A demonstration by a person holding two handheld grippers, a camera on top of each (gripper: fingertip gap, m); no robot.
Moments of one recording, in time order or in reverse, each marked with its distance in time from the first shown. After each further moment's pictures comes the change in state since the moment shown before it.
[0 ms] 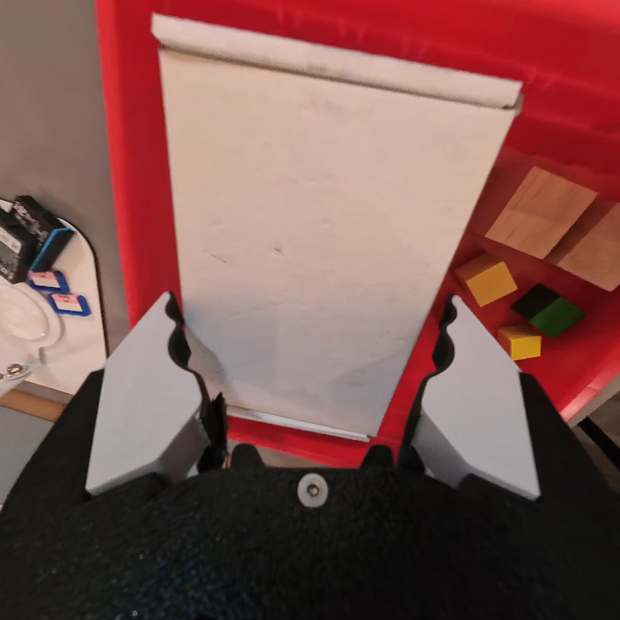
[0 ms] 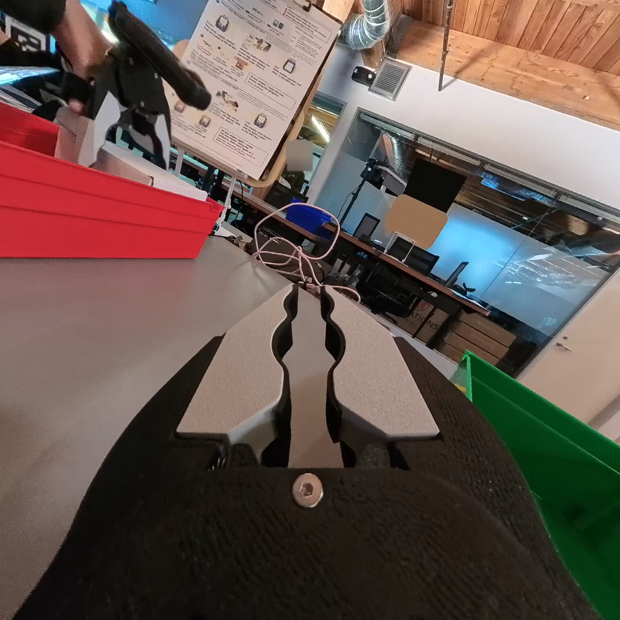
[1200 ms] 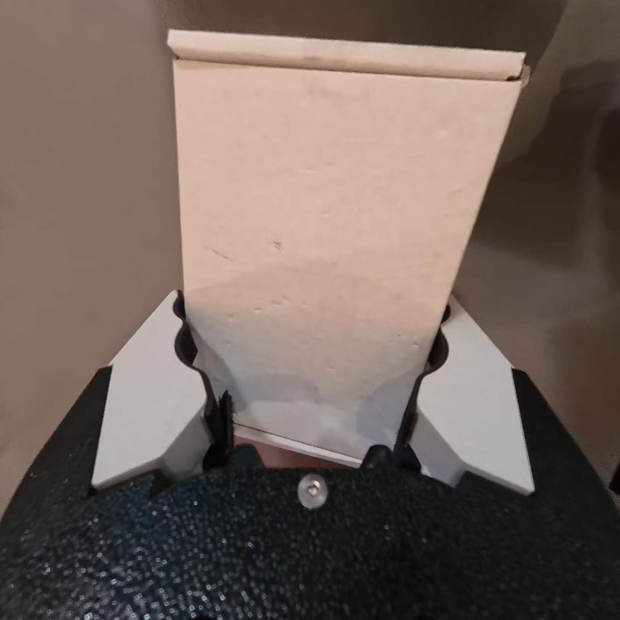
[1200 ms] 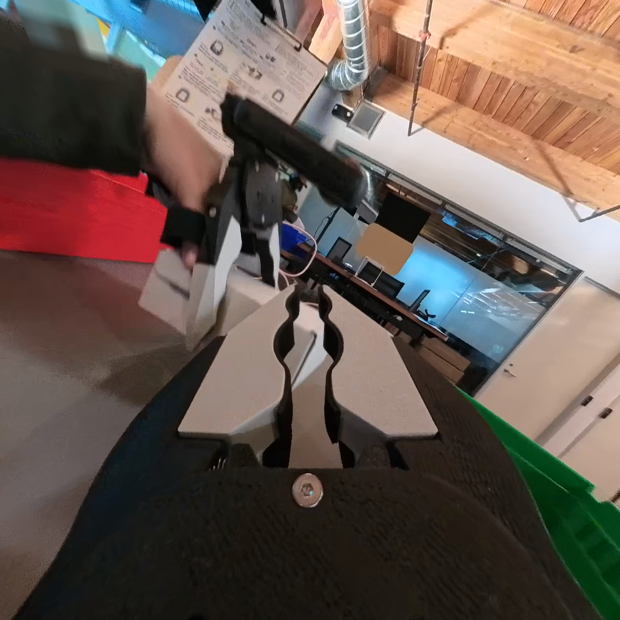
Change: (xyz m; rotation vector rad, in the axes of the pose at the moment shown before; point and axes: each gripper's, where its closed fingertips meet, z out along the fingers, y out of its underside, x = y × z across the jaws) left arm 0.155 -0.283 0.028 0.308 0.005 0.164; right arm 0.005 -0.012 -0.010 0.069 0.066 -0.113
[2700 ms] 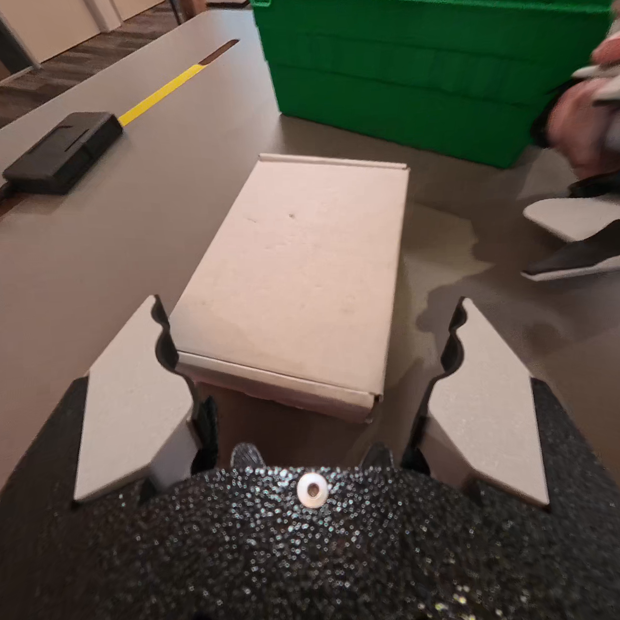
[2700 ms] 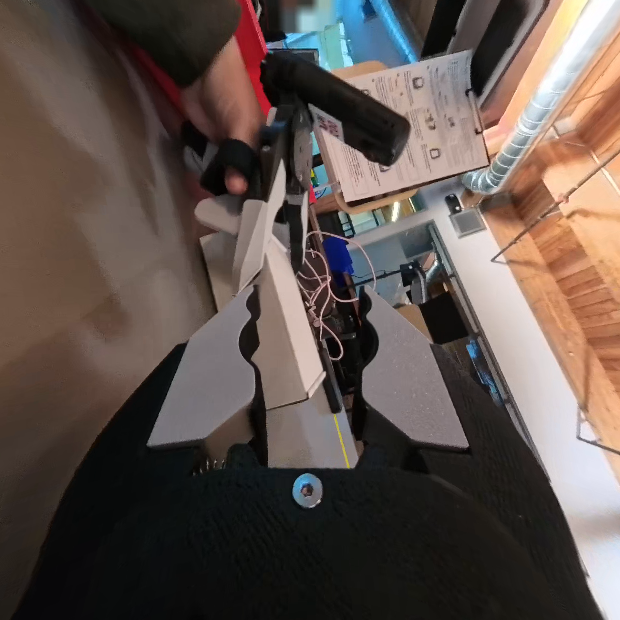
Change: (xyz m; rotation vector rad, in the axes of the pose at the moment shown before) left arm -0.016 0.023 0.001 0.680 -0.122 -0.259; right arm -0.070 0.023 0.015 0.075 -0.388 -0.580
